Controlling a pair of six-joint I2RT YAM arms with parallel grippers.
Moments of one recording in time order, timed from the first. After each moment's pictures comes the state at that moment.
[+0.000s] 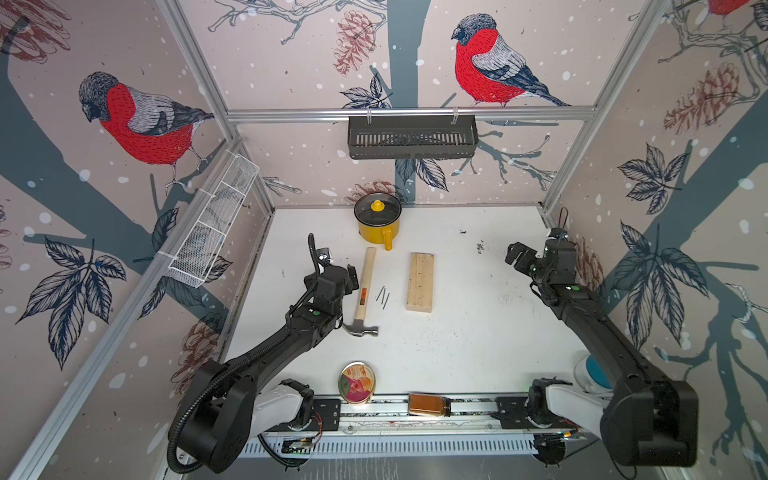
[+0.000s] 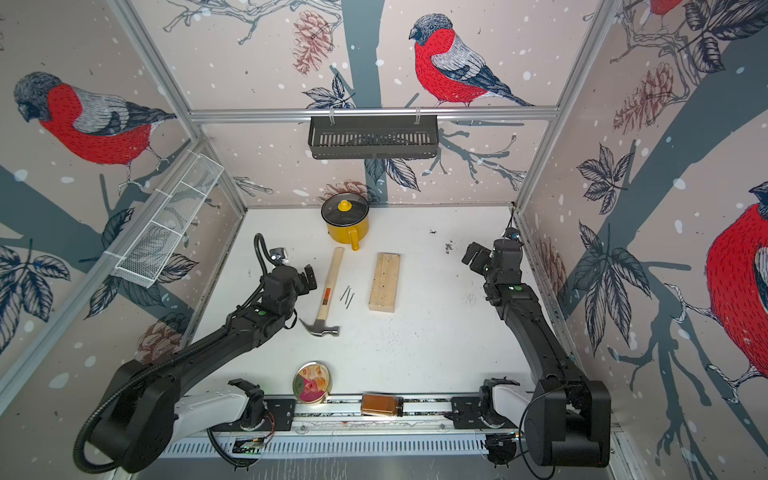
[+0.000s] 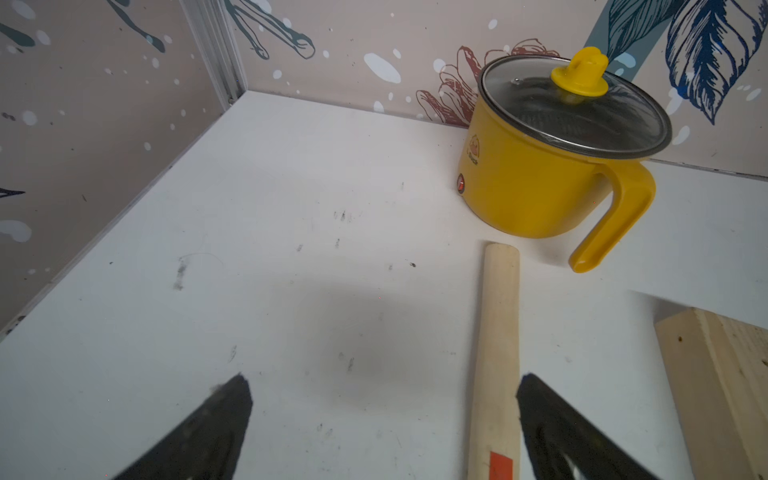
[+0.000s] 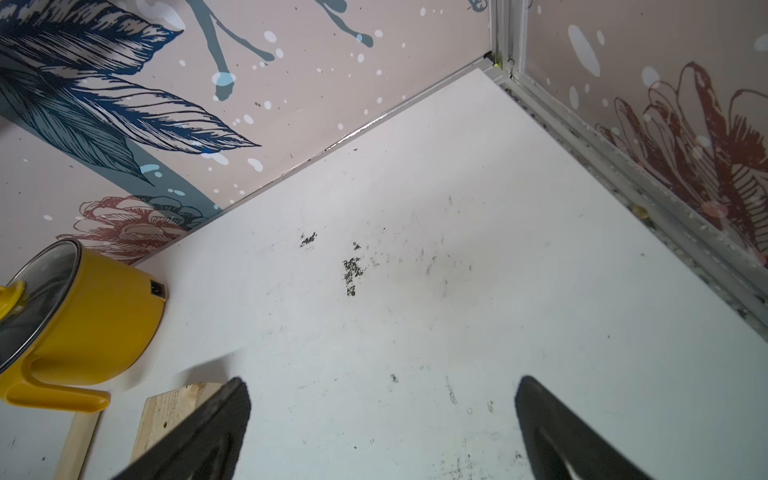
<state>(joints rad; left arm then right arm) -0.43 1.16 0.50 0.17 -0.53 -0.33 0.01 1.13 0.73 -0.09 0.02 0.43</state>
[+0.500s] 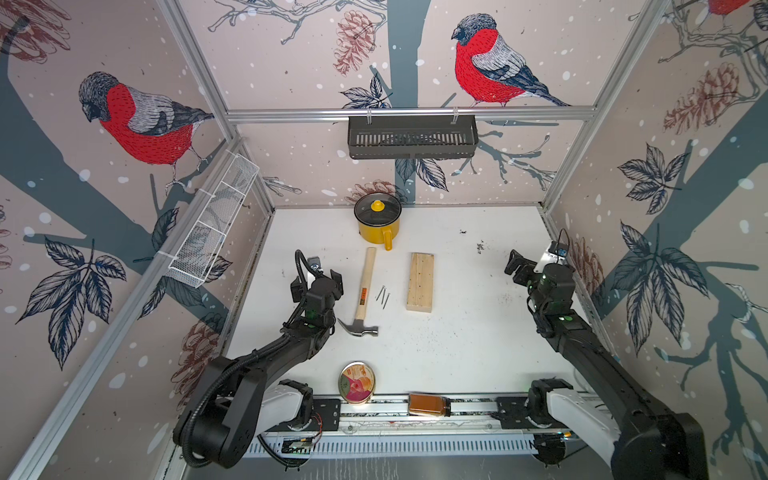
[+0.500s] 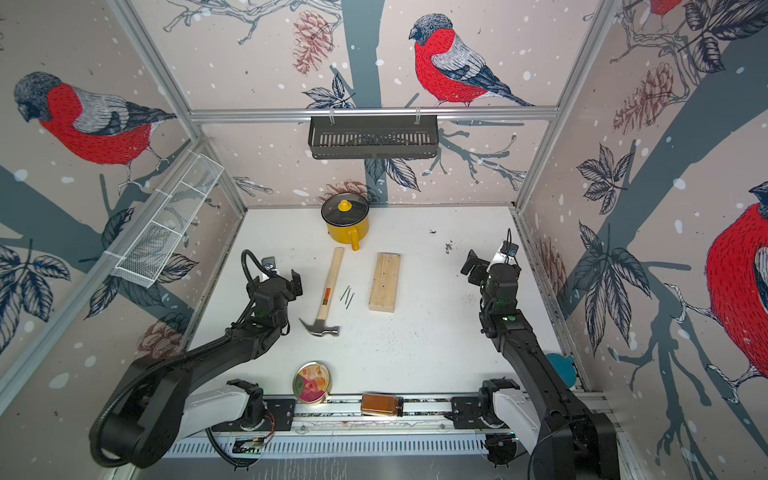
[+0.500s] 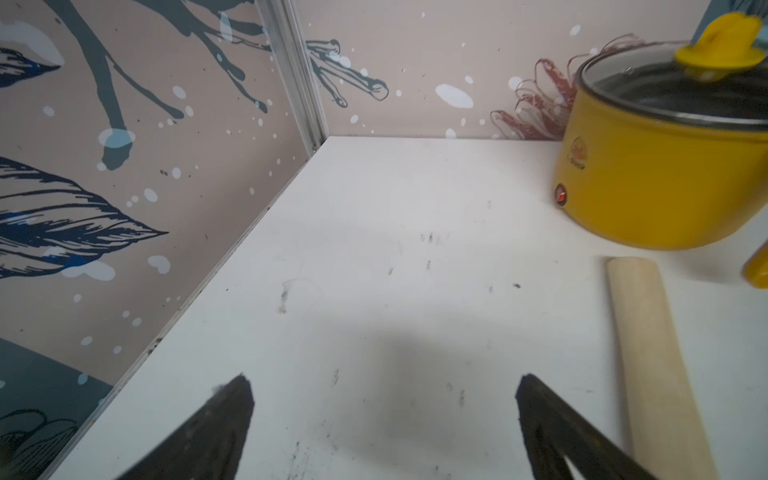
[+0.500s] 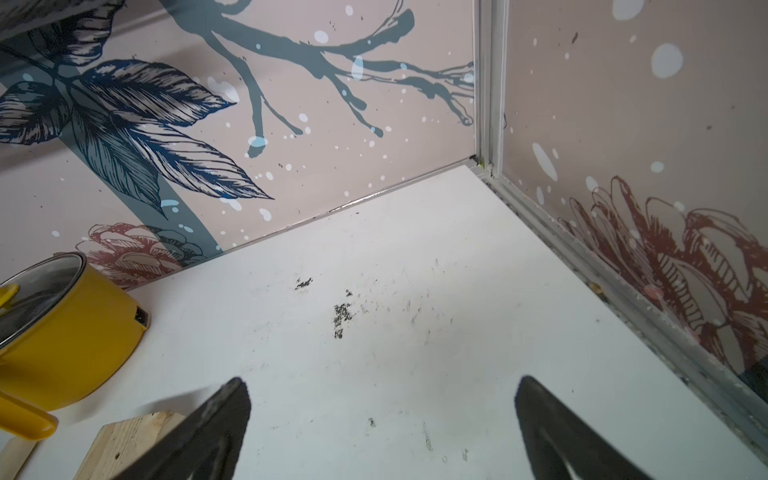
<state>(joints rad) -0.30 1.23 0.33 0.49 -0.61 -0.11 0.10 0.95 0.48 0.23 0.21 0.28</state>
